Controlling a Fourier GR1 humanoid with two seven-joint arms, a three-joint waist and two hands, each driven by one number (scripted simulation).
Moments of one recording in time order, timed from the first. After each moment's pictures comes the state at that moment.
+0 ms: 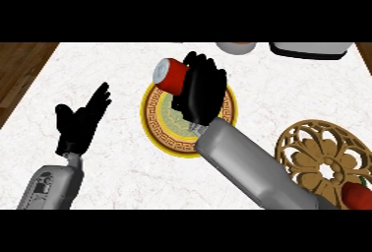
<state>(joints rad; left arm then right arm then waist) -0.24 0.19 -0.01 -1.37 0.03 0.00 0.18 -0.90 -0.01 0.61 -1.10 1.19 -0.47 1.13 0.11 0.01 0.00</state>
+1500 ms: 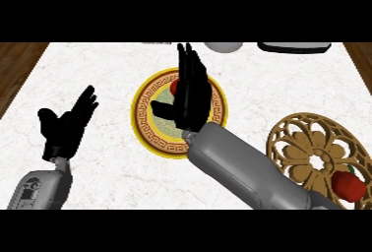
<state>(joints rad) -0.20 0.22 0.05 -1.38 0.04 0.00 0.16 -0.93 -0.01 0.75 -0.99 0.78 -0.94 0.92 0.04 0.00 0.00</state>
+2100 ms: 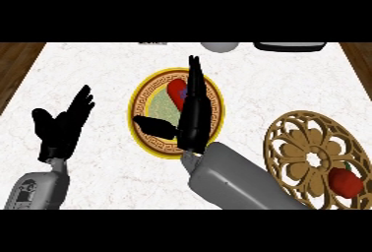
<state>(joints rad) -0.19 0.21 0.06 -1.40 0.04 0.01 0.18 -0.78 -0.01 0.75 -1.23 0.49 -1.11 0.79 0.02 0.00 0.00</state>
